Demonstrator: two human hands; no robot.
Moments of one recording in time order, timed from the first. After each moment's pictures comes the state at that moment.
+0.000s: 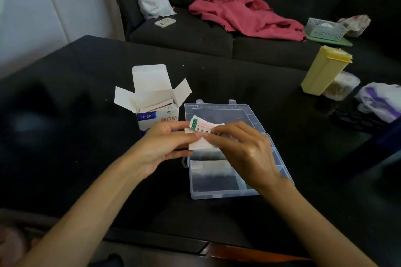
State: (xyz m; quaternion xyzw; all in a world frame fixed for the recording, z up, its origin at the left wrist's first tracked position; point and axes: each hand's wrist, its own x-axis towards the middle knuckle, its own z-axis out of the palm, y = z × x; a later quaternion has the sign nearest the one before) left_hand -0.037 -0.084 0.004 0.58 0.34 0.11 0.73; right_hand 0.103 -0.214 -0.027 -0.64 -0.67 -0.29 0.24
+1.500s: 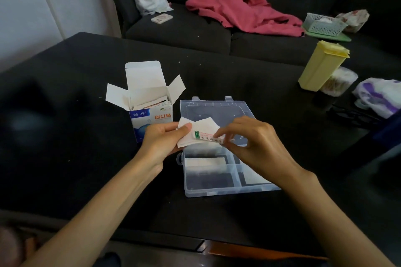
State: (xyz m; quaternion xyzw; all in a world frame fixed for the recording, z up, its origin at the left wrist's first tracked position) left_hand -0.014 -0.093 -0.019 0.54 0.41 0.23 0.69; right_hand 0.117 -0.233 -0.002 -0.71 -0.65 -0.05 0.26
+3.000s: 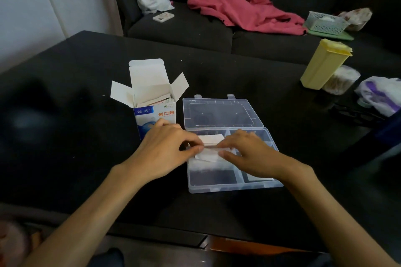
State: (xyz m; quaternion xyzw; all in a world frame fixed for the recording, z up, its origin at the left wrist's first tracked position) left_hand -0.038 -0.086 -0.022 0.96 0.19 0.10 0.19; right_hand 0.116 -0.224 -0.017 -0.79 -0.58 0.16 0.10
